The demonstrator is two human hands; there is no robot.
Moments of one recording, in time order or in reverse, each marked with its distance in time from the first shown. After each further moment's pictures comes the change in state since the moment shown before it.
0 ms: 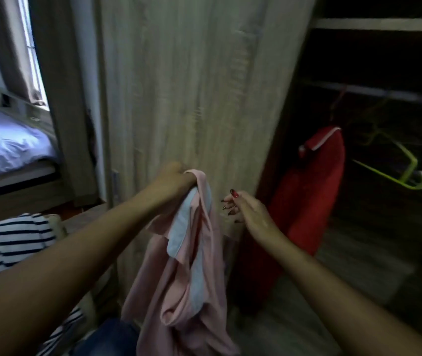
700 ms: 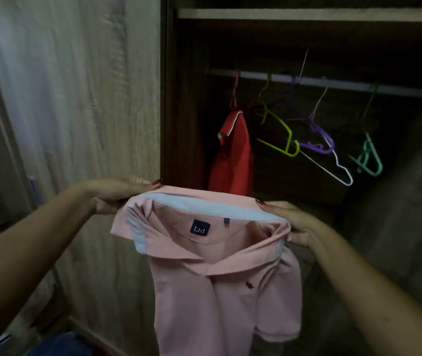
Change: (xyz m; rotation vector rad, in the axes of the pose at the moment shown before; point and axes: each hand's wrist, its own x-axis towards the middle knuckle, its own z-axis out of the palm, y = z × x) left_hand 0.012 0.029 0.094 -0.366 -0.710 -0.408; right_hand -0.111 0.051 -0.248 0.535 0.008 0.422
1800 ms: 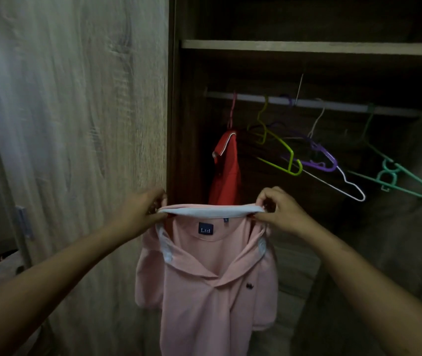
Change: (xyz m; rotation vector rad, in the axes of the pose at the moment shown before) left_hand 0.030 -0.006 -0.012 1.017 0.535 0.713; right_hand 0.037 -0.034 0.030 -1.041 0.310 -0.516
